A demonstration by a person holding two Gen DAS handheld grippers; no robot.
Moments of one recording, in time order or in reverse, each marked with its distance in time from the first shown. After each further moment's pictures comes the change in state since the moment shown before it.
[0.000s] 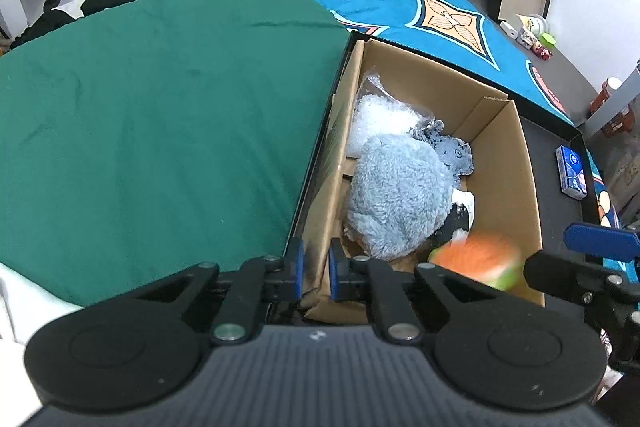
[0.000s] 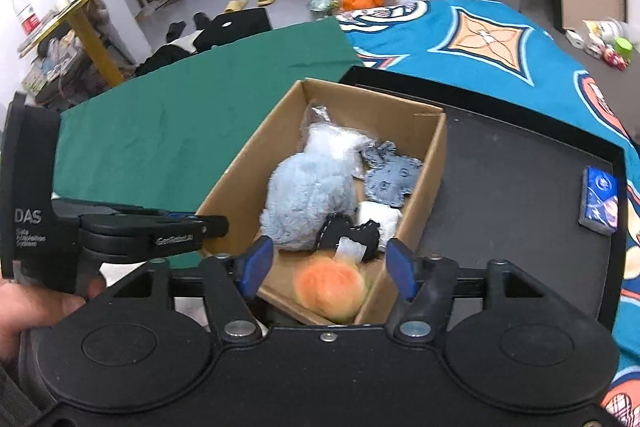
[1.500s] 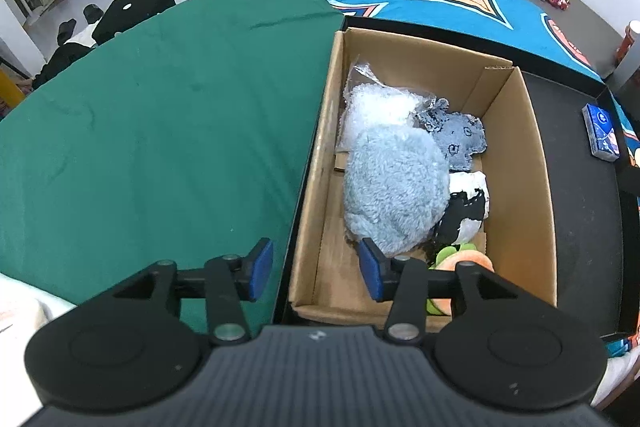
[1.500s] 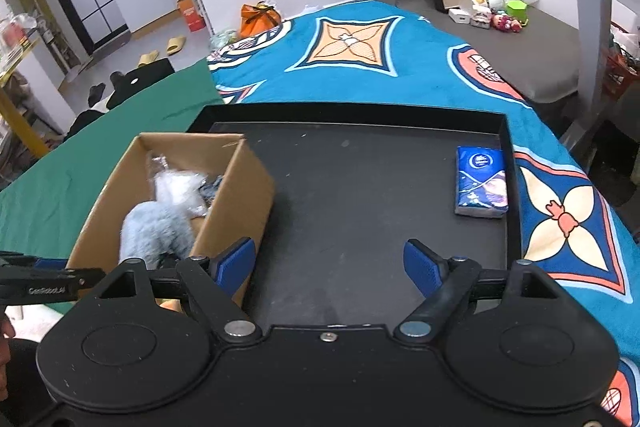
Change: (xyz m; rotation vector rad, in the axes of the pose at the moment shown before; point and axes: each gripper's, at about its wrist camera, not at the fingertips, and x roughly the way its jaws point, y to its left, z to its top) left arm 0.005 -0.046 0.013 0.136 0.066 0.171; right arm -0.009 -0.120 -0.012 0.216 -0.088 -0.156
